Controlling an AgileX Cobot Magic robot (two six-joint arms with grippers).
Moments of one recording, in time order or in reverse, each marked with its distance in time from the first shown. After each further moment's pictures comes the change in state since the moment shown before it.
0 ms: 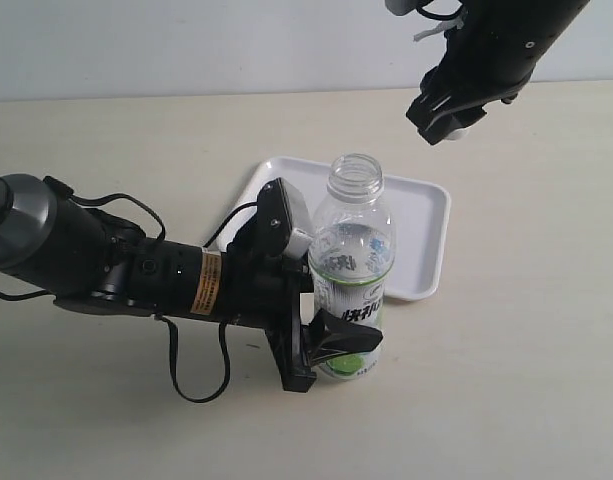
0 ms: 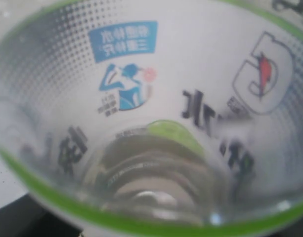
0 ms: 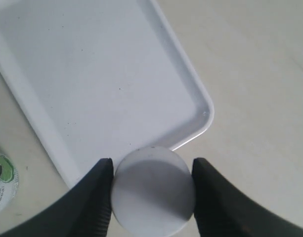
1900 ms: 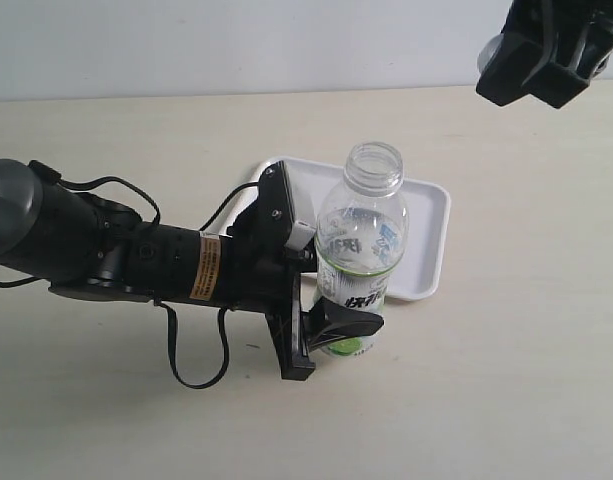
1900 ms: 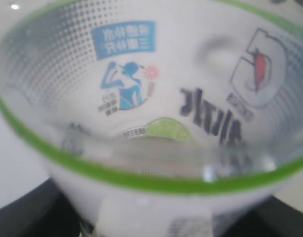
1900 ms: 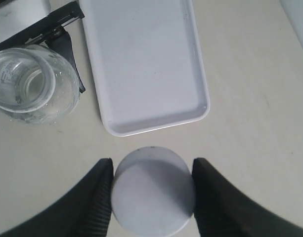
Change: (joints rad) left arm 0.000 -0.048 -0.011 0.004 0.036 0.076; right arm 0.138 -0.358 0.000 -0.052 0.273 -0.204
